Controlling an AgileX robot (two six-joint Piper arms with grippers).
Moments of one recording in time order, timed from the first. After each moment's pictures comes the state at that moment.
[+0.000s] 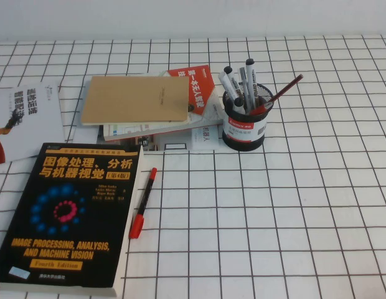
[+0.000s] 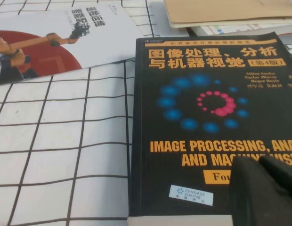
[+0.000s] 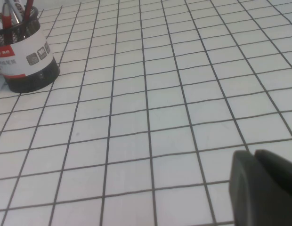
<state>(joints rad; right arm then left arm) 0.03 -0.01 0.03 0.07 0.35 0.13 -0.10 -0.01 0.02 -0.07 0.38 0.07</state>
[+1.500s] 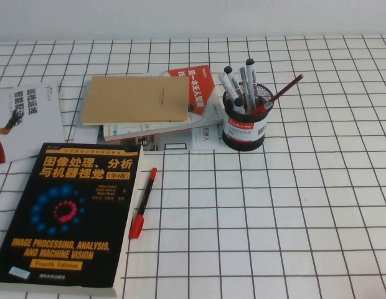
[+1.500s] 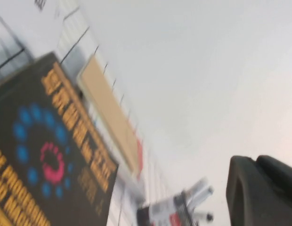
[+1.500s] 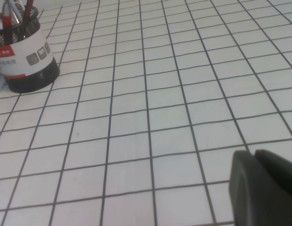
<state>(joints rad) 0.03 -0.01 0.03 0.07 0.35 0.13 -0.10 -0.01 0.03 -0.81 0.11 -0.32</state>
